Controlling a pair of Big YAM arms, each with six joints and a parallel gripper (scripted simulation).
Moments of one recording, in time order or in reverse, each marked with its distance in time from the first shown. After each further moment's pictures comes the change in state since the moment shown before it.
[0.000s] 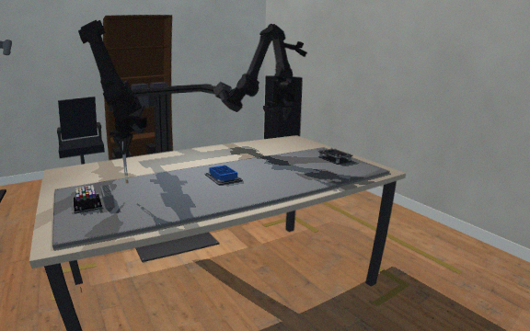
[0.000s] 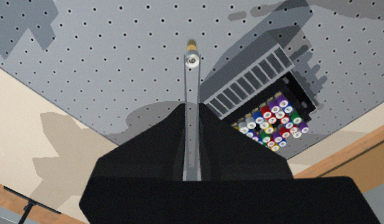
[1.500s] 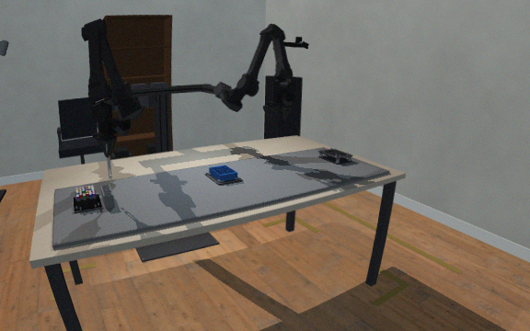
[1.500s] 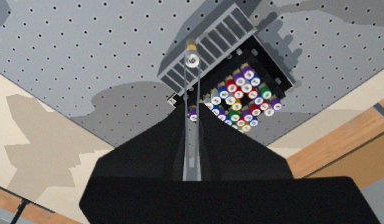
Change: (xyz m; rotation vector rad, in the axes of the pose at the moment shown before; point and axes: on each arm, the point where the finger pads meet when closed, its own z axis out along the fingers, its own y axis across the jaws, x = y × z) left arm 0.000 0.000 0.000 0.000 0.000 0.000; right arm 0.042 -0.054 0.000 0.005 -0.001 0.005
